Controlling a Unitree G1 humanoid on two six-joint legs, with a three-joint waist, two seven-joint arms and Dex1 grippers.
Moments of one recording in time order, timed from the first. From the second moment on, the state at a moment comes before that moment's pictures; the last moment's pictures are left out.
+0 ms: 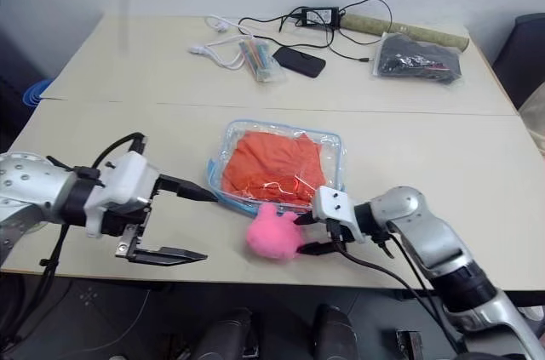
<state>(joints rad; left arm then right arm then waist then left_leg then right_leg) -0.39 1.10 0.05 -0.61 -0.74 0.71 -1.09 -0.40 -0.77 0.28 -0.23 0.33 0.43 1.31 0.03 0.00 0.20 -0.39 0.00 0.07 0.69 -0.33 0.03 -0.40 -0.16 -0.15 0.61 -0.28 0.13</state>
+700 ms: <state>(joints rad) -0.63 0.67 -0.49 -0.18 -0.22 0.35 -1.19 -0.50 -0.87 0.17 -0.02 0.11 -0.03 1.29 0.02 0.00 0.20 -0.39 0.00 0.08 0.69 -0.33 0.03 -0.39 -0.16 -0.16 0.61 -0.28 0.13</state>
